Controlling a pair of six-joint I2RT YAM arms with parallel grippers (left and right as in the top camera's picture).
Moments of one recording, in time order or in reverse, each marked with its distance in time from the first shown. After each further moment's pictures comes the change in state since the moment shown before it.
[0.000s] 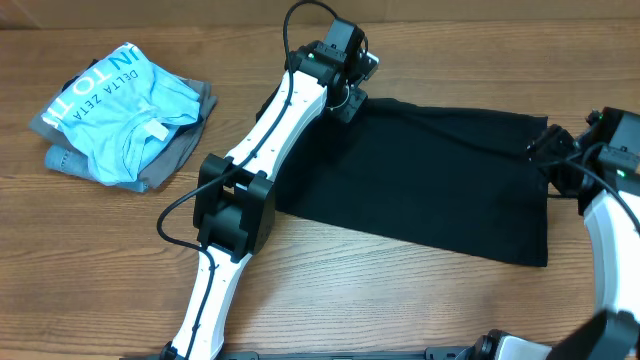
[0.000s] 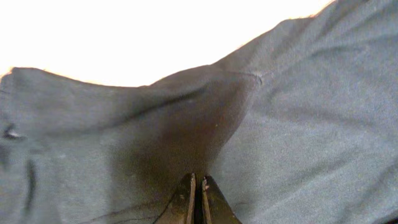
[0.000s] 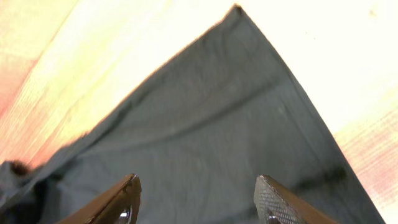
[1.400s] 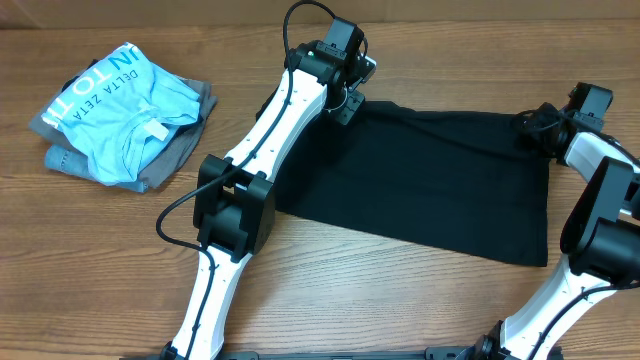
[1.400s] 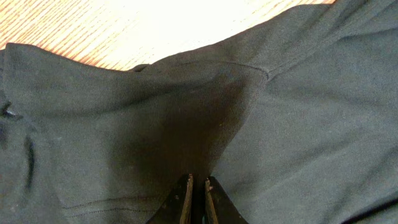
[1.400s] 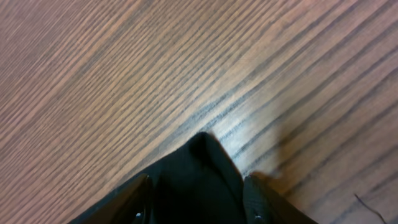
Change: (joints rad) left arm 0.000 0.000 0.013 -0.070 -0.013 0.000; right arm -0.019 0.670 0.266 0.416 0.101 -0.060
